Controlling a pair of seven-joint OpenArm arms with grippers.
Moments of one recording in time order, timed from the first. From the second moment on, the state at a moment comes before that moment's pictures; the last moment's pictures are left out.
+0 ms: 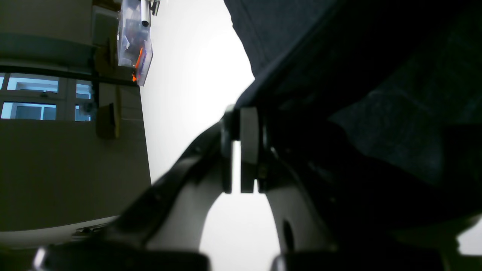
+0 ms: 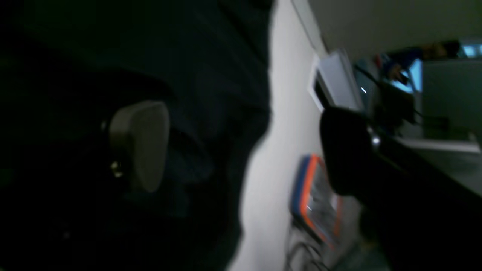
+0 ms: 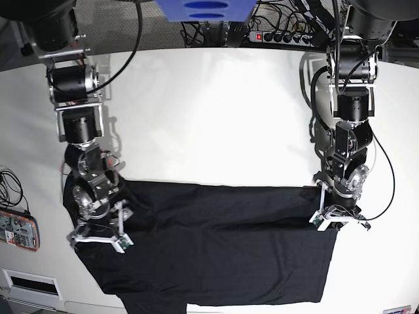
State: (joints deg) left arm -21.8 -15.6 -2.7 51.0 49.5 -9.4 3.7; right arm 30.2 13.2 -8.2 46.6 -36.7 8.5 -14.0
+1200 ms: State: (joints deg) left arm -27.8 -13.9 -2.9 49.6 48.8 -9.0 11.4; right arm 23.1 12.5 -8.5 70.4 -11.7 12.8 -21.9
